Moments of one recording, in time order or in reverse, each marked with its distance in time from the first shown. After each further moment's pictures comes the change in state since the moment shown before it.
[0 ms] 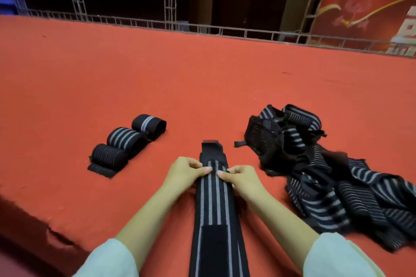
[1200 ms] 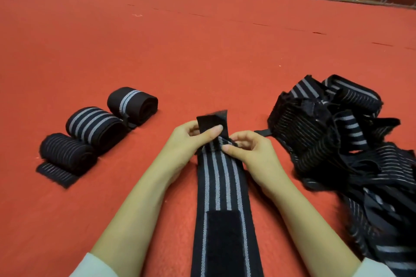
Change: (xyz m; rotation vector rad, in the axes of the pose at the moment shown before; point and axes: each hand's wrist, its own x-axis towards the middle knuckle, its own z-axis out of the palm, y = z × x) left_hand 0.098 -0.011 0.008 -0.418 -0.020 0.052; right_hand 0.111 0.012 -0.001 0.049 -0.032 -0.238
